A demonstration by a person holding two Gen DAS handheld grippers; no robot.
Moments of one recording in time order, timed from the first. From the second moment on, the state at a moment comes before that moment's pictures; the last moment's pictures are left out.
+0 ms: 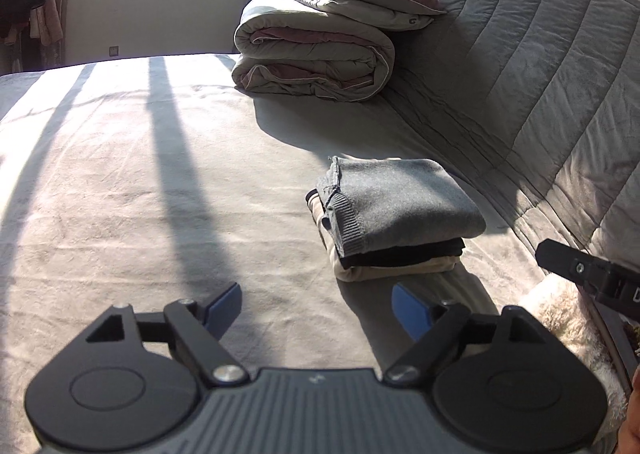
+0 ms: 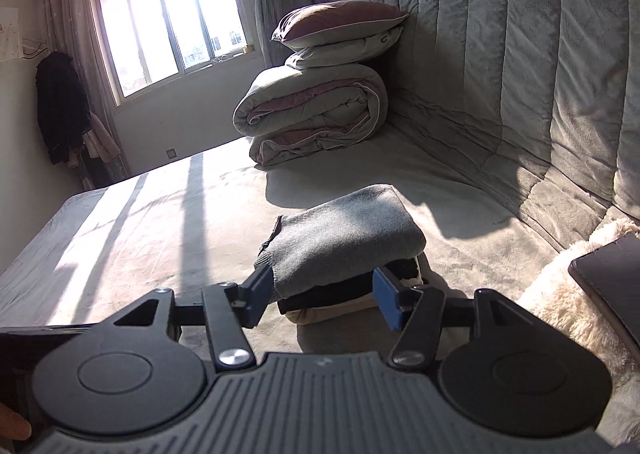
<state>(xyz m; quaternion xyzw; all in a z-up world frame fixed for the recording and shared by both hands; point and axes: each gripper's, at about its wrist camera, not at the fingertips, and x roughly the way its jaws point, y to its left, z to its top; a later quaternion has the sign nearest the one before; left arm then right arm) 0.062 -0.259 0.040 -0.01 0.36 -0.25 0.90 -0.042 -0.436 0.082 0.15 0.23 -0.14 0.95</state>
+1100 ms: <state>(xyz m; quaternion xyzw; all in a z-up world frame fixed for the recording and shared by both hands) -0.020 -0.263 0.053 0.09 0.37 -0.20 0.90 -0.091 -0.419 0.098 0.10 0.27 -0.20 0.94</state>
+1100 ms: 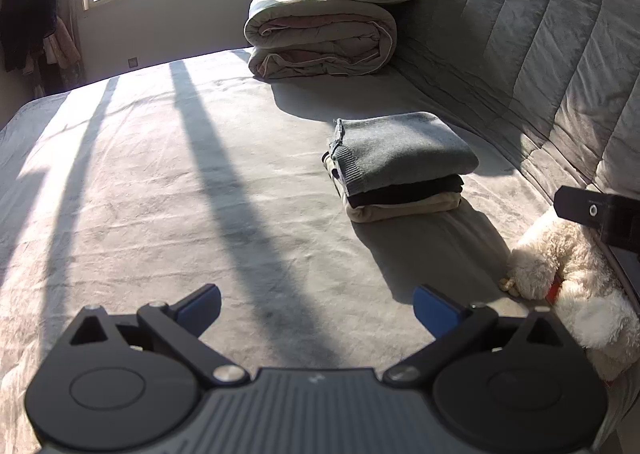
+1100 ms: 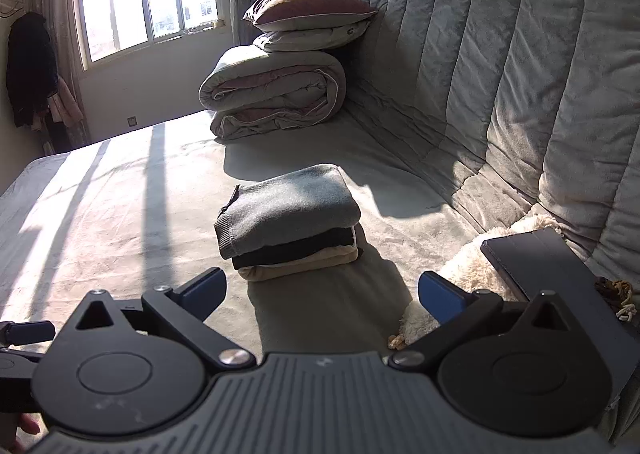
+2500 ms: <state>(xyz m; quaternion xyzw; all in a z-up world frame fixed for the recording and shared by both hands) -0.044 -0.232 0.057 0.11 0.39 -0.19 0.90 -0.094 -0.386 0.104 0.07 0.31 -0.17 0.93</state>
